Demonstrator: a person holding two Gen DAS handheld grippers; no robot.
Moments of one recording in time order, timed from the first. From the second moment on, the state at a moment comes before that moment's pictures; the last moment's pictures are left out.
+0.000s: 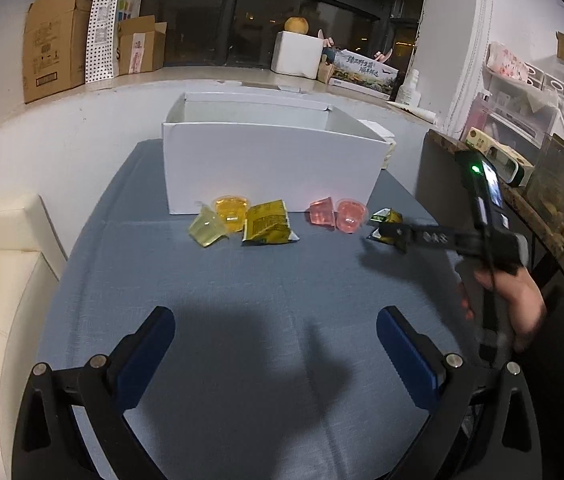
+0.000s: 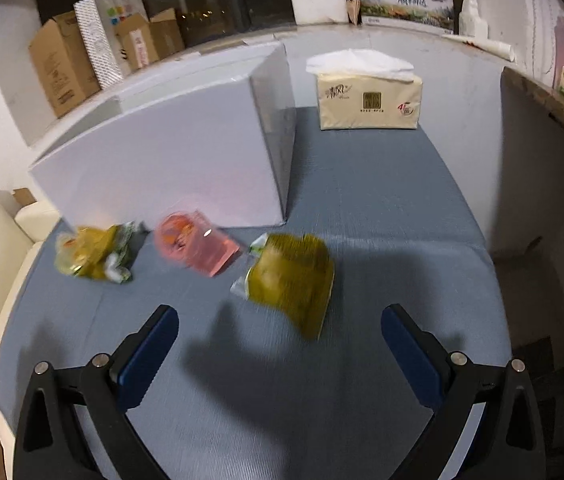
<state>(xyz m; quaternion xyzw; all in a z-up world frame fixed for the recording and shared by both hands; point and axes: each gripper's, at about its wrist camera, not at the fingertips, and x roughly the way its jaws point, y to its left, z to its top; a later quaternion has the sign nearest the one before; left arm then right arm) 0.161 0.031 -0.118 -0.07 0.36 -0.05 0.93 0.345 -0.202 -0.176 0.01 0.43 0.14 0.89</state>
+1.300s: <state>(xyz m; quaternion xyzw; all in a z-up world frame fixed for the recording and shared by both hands) 0.327 0.079 -0.180 0.01 0.43 -0.01 0.91 0.258 -0.217 -0.123 0.04 0.36 0.19 0.91</state>
